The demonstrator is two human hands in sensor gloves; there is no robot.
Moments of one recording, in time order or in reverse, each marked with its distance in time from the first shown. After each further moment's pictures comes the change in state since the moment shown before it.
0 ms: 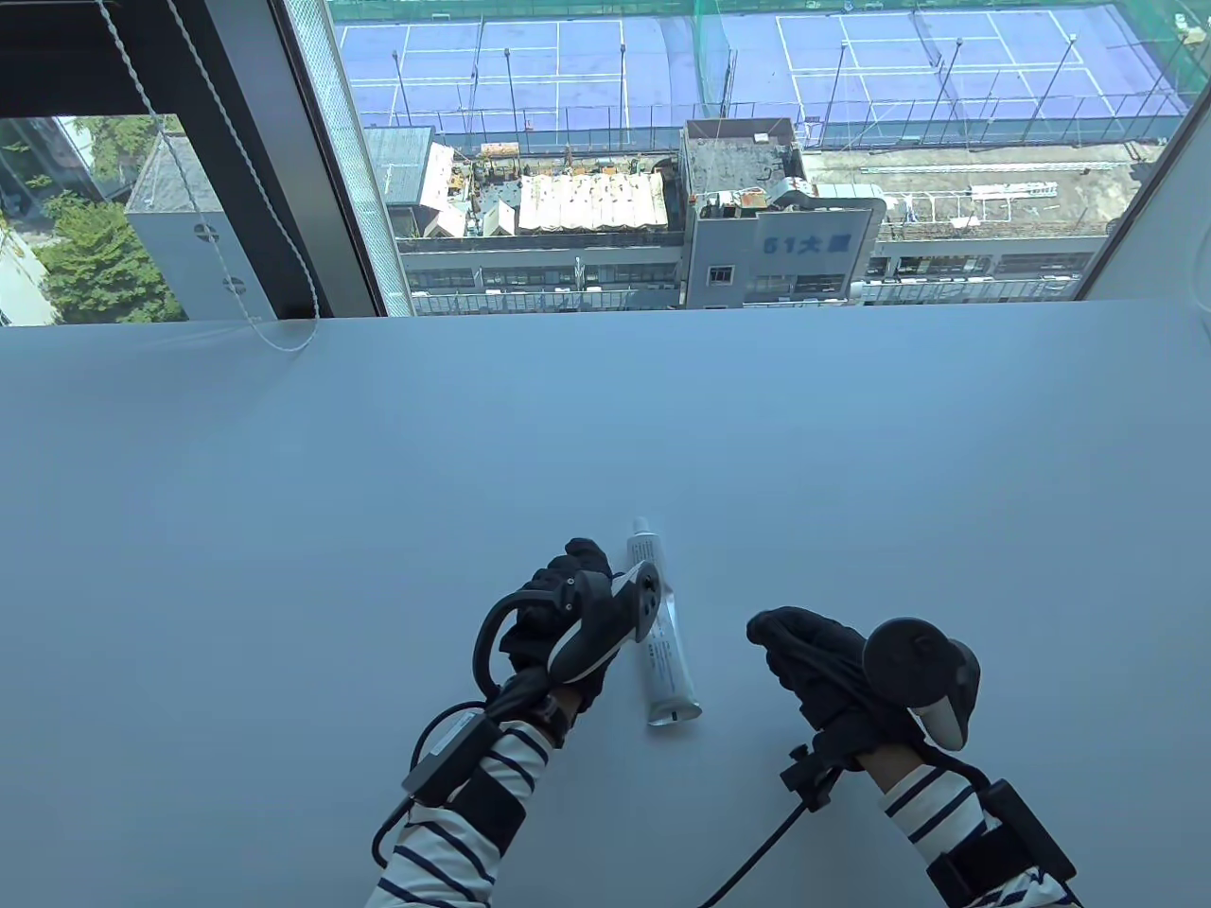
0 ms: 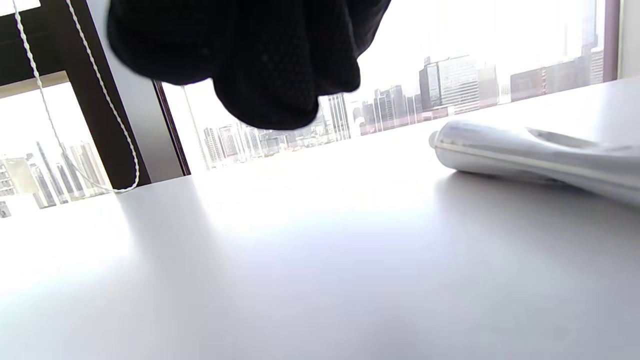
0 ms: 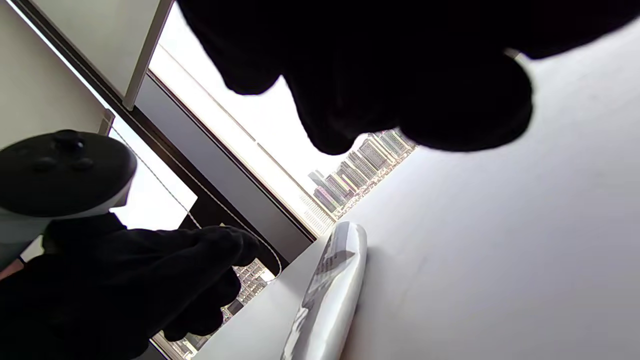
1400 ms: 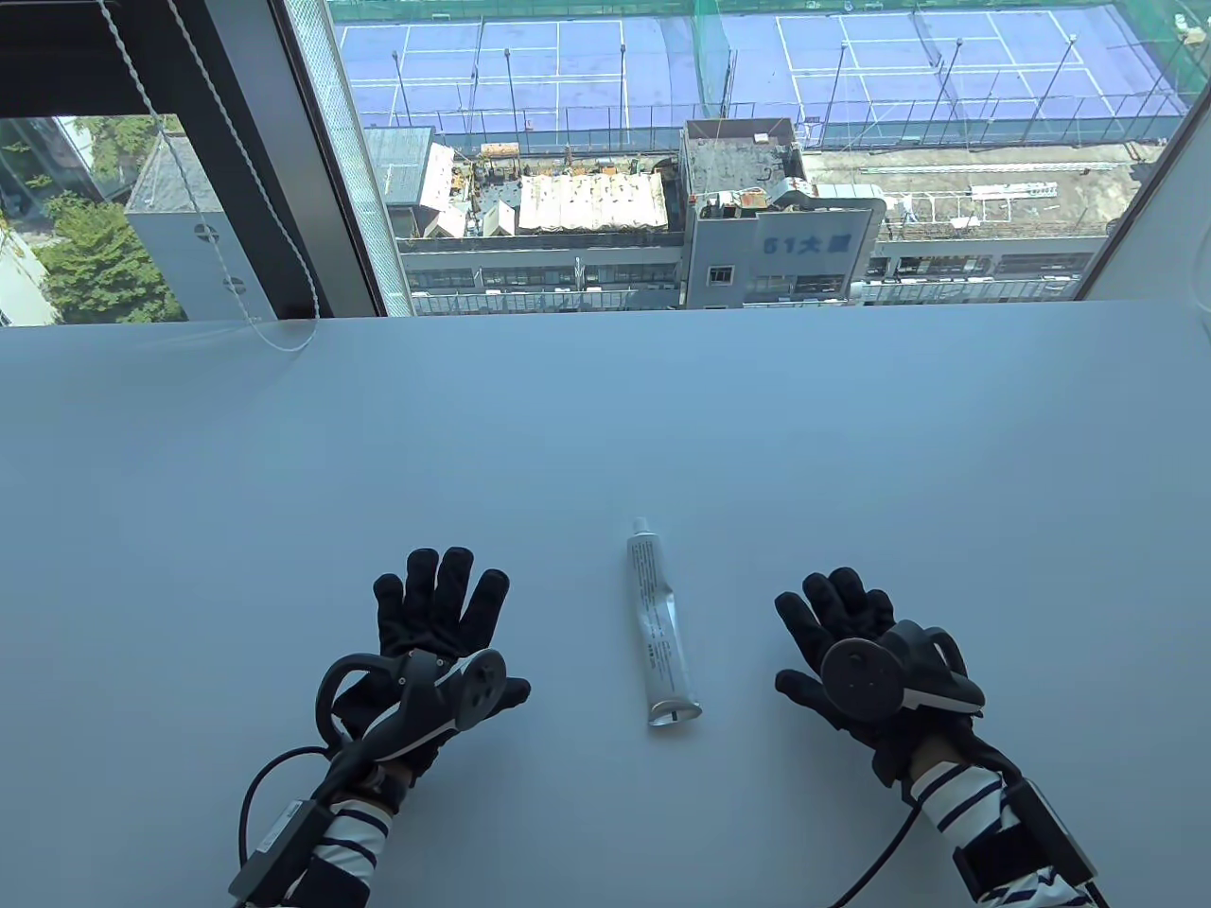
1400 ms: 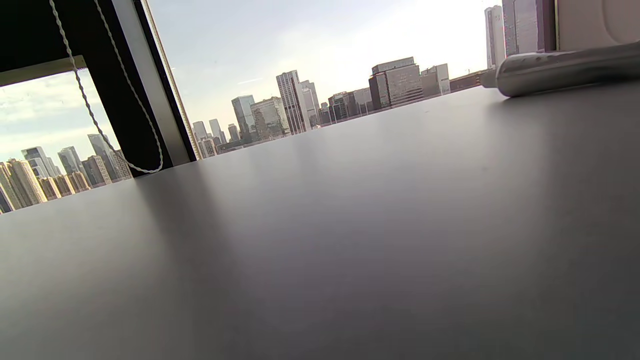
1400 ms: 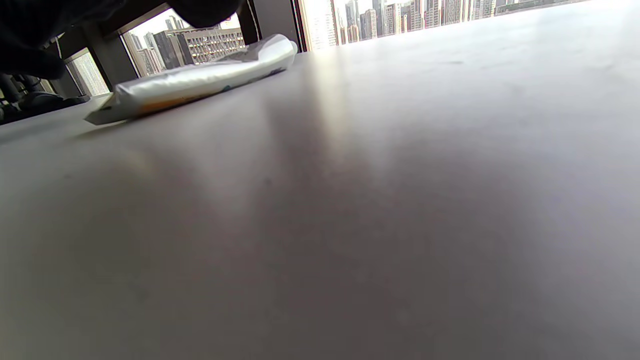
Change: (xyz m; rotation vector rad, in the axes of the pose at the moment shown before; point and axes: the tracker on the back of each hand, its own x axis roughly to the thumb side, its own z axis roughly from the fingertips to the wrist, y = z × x) left_hand -0.094 -0.050 0.051 -0.052 -0.118 -0.047; right_hand -0.036 0.024 0.007 0.545 -0.112 0.481
